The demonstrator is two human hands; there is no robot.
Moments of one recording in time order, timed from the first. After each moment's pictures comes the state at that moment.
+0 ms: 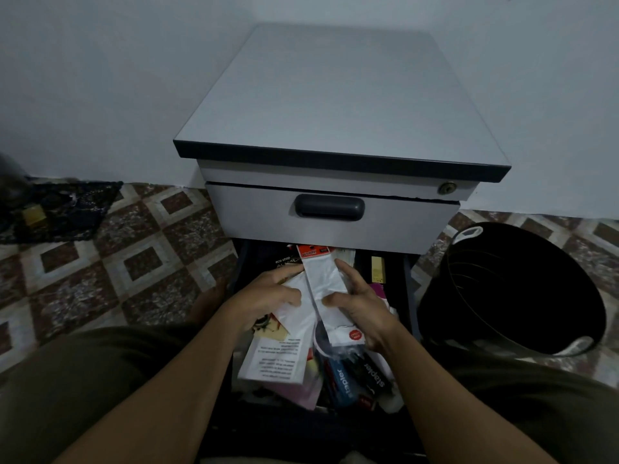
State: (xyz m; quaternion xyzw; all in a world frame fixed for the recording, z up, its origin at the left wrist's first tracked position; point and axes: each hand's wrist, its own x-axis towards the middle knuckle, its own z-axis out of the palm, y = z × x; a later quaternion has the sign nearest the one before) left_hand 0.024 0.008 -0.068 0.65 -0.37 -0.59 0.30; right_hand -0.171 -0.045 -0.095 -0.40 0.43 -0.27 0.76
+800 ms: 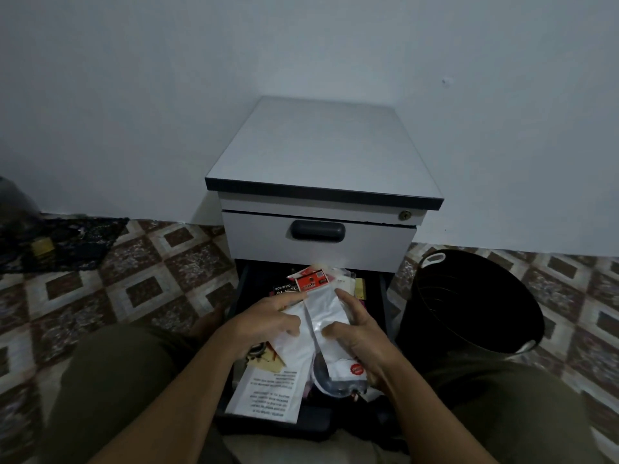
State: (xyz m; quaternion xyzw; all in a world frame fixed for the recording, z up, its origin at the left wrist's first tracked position) left_hand -0.005 0.077 -0.005 0.66 -0.40 -0.57 0.28; right_hand -0.205 0.036 -0.028 -0.45 0.46 -0.28 0.71
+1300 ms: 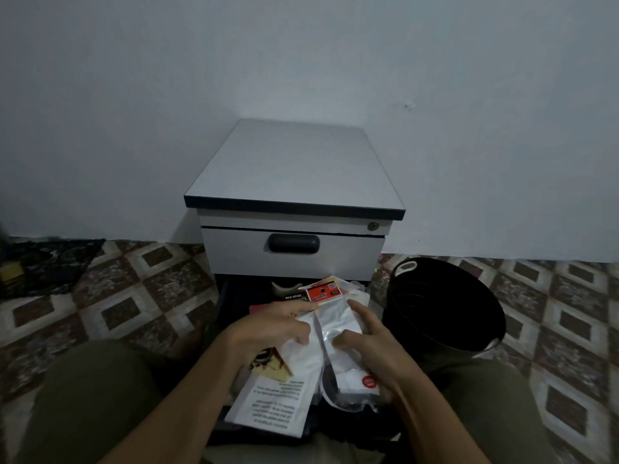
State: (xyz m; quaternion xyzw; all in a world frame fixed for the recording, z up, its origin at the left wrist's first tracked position) left_hand -0.048 0.073 0.027 0.63 -0.45 -0.58 0.25; right_hand -0.256 0.059 0.014 -0.44 0.48 -0.32 0.69
